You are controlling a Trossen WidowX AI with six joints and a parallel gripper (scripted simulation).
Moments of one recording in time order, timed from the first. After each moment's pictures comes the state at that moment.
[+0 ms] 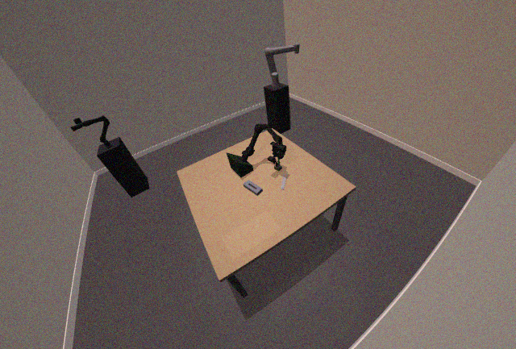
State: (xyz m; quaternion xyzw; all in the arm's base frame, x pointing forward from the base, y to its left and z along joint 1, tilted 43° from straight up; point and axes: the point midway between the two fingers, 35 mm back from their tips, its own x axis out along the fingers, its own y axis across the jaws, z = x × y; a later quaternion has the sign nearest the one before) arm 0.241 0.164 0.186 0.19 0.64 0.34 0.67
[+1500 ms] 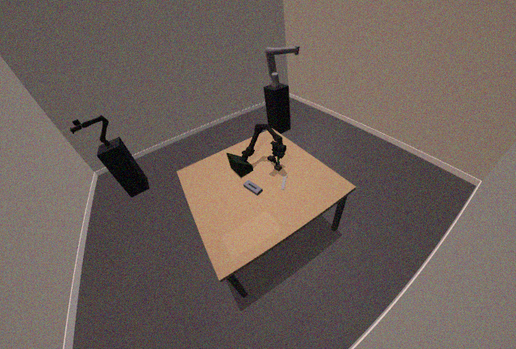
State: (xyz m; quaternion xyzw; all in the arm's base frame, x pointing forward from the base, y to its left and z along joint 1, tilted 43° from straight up) arm 0.240 0.160 0.190 0.19 0.64 0.34 0.66
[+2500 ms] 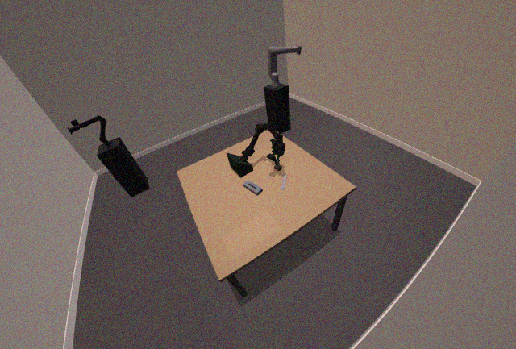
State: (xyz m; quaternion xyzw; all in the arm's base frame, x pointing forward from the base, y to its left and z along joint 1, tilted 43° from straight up) arm 0.250 0.133 0.206 0.18 0.64 0.33 0.67
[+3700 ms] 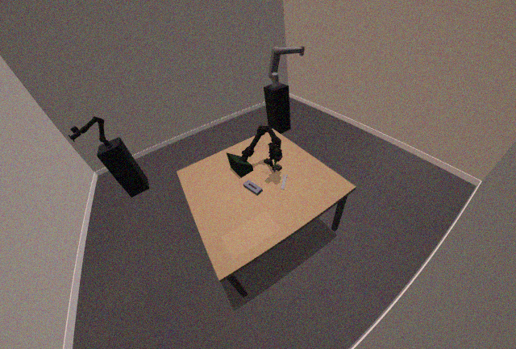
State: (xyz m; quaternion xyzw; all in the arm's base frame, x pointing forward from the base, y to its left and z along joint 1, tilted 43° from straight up) arm 0.292 0.087 0.164 0.17 0.64 0.32 0.68
